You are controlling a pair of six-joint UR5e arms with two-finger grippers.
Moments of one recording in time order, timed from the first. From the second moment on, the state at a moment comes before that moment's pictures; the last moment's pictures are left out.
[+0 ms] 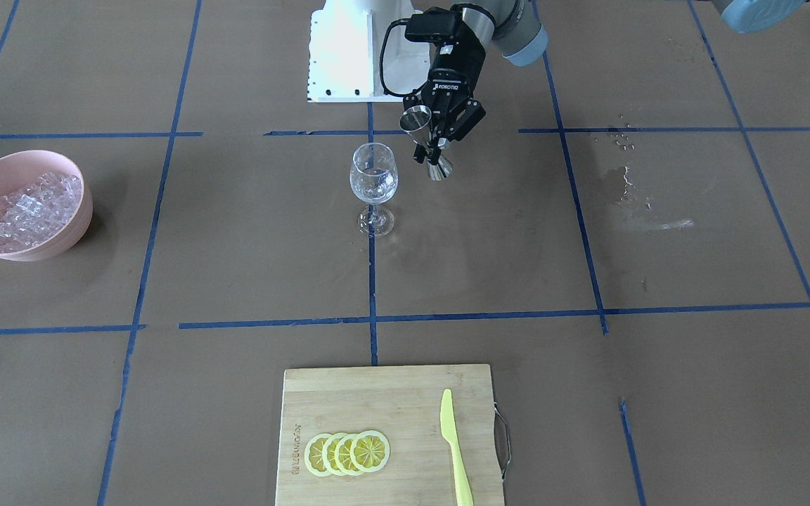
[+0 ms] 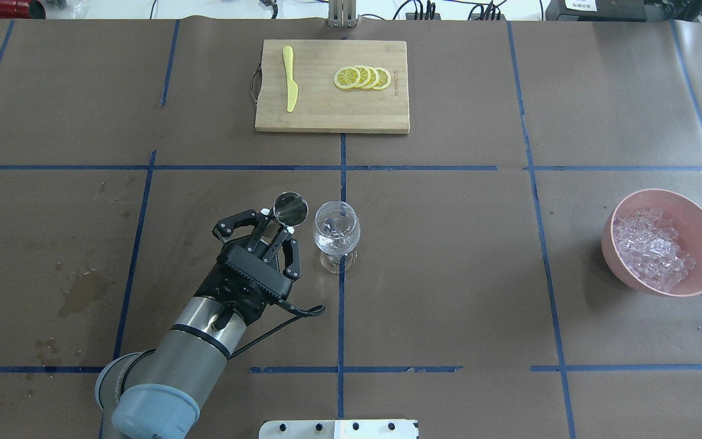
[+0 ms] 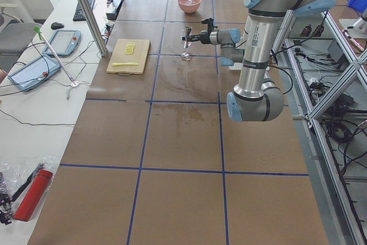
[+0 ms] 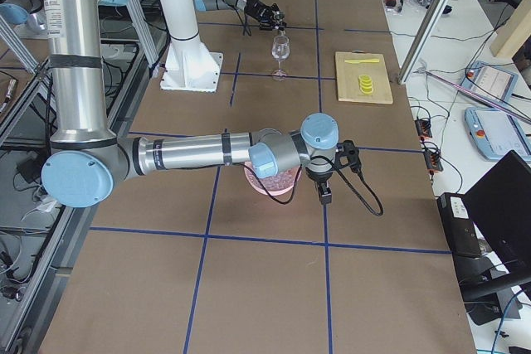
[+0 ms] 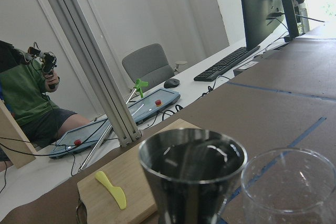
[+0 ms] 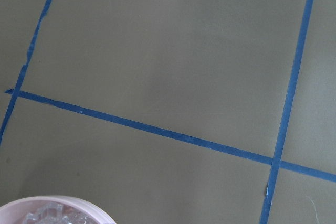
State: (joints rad) left arm -0.13 -1.97 -1.80 -2.53 -0.60 -0.22; right arm 1.44 -1.54 1.66 -1.30 2.40 0.12
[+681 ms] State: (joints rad) left arm -0.14 -2.02 -1.80 -2.32 -0.60 -0.10; right arm 1.43 -1.54 1.66 -1.30 2.40 0.13
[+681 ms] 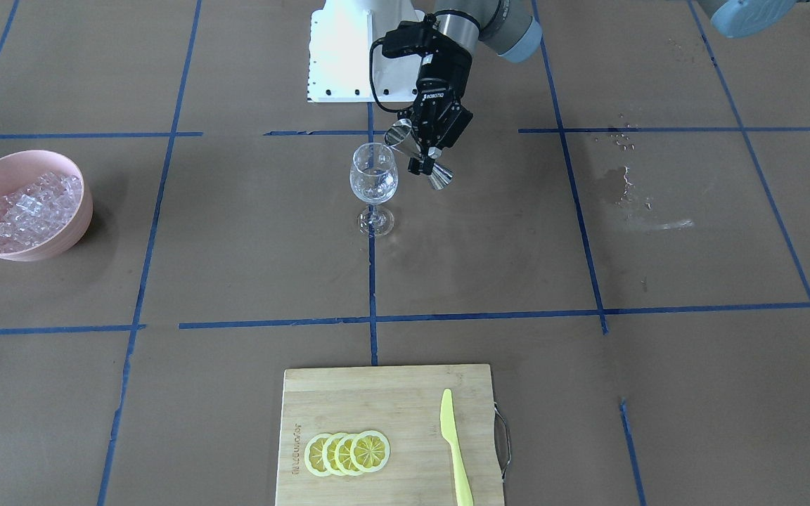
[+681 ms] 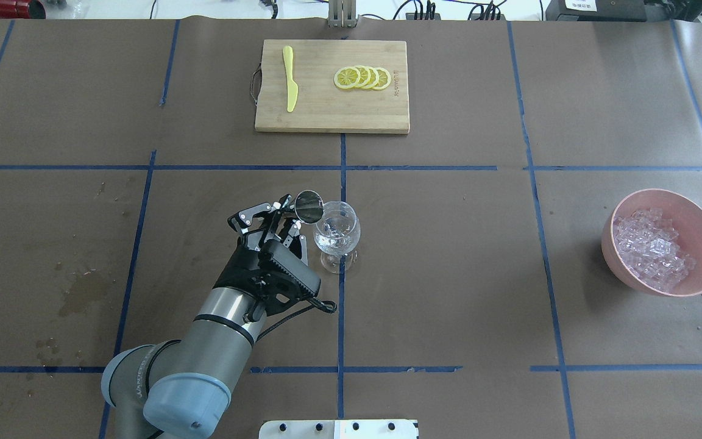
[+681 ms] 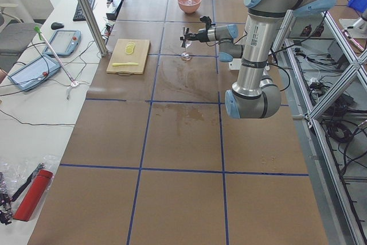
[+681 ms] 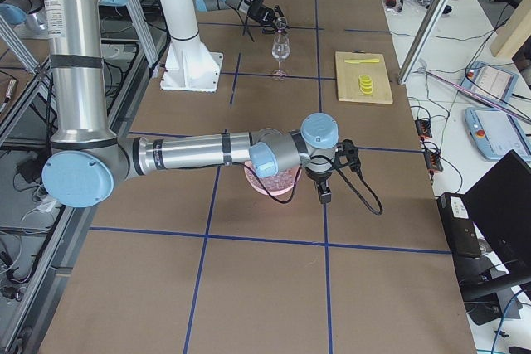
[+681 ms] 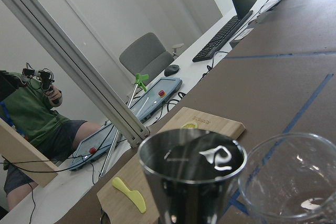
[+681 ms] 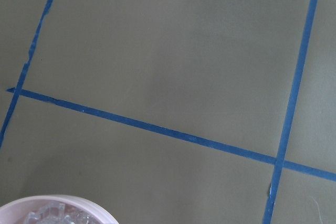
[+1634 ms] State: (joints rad) left arm -0.17 -2.07 -1.81 -2.20 -0.57 0.24; right arm 1.42 -1.54 1.66 -1.30 2.40 0.13
